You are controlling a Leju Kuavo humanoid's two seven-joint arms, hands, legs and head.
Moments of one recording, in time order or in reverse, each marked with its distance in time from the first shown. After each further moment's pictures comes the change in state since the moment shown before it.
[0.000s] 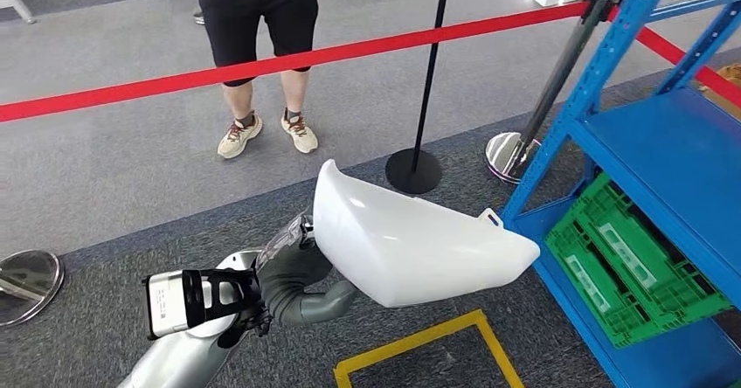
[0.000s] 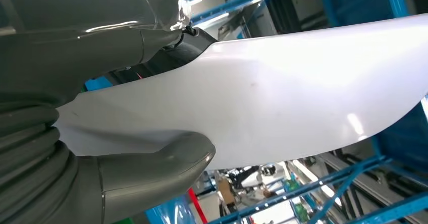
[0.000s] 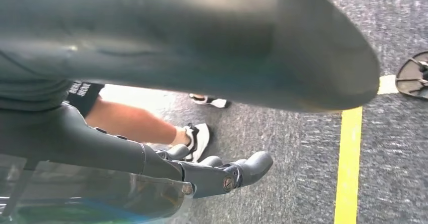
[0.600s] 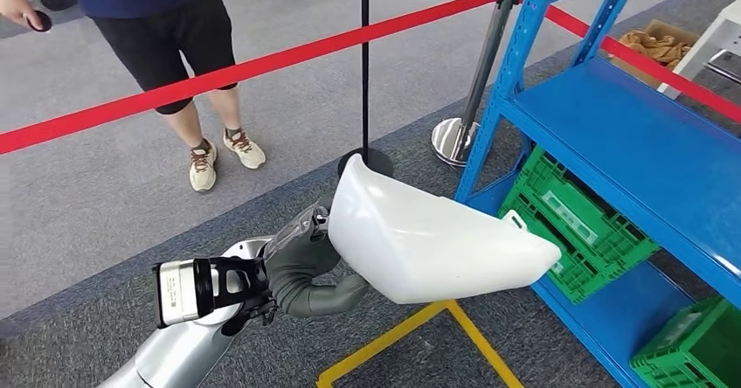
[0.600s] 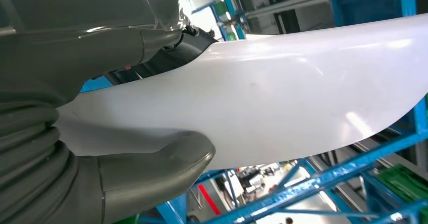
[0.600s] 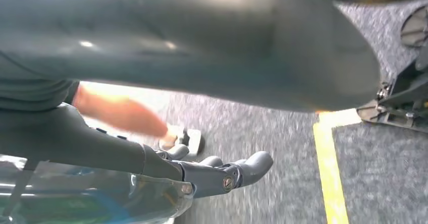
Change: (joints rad) left arm -0.060 0.008 -0.032 0.016 0.018 0.004 0.012; right arm -0.004 0.039 -0.025 0.003 -0.023 -0.014 -0.040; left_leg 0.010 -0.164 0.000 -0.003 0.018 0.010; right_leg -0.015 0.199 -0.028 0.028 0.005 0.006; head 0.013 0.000
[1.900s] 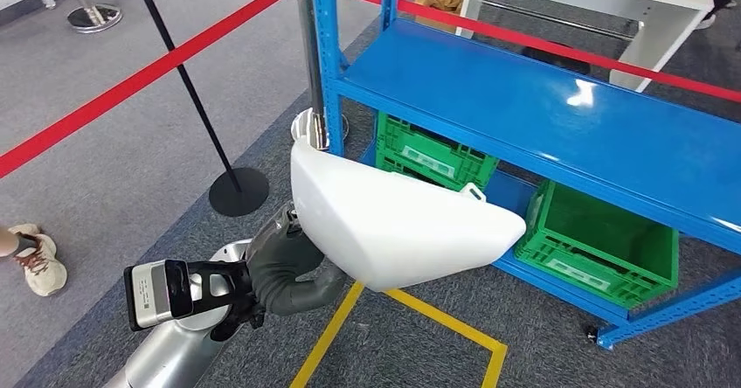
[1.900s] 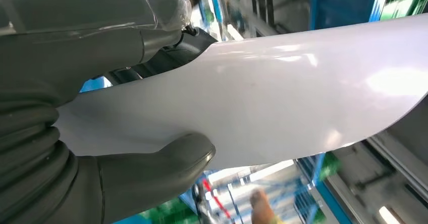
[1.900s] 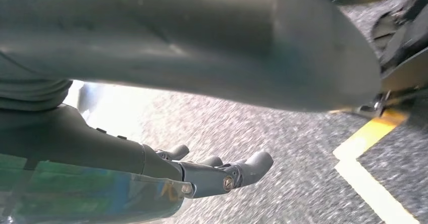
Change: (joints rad) left arm 0.046 0.020 0.034 -0.043 0.006 0.045 -0.018; right arm 0.002 -0.013 -0.033 -0.001 -0.039 0.005 -0.036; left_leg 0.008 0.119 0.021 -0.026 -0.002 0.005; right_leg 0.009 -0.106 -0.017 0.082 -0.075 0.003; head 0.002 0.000
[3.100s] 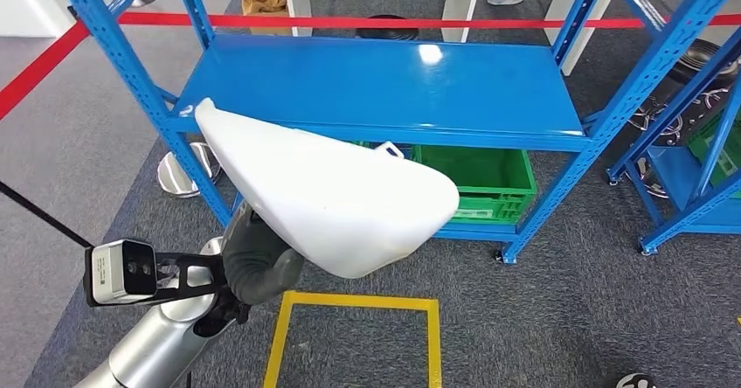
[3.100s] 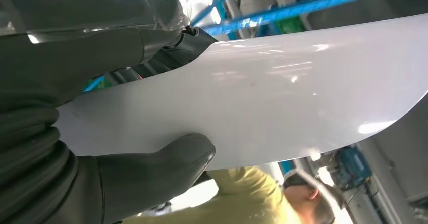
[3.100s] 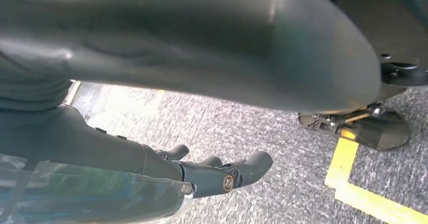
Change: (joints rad) left arm -0.042 0.089 -0.044 0.011 0.196 0.055 -0.088; right arm -0.038 0.075 -0.022 0.001 -0.069 -0.020 -0.046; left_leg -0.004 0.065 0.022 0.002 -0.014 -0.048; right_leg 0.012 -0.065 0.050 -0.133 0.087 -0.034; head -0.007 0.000
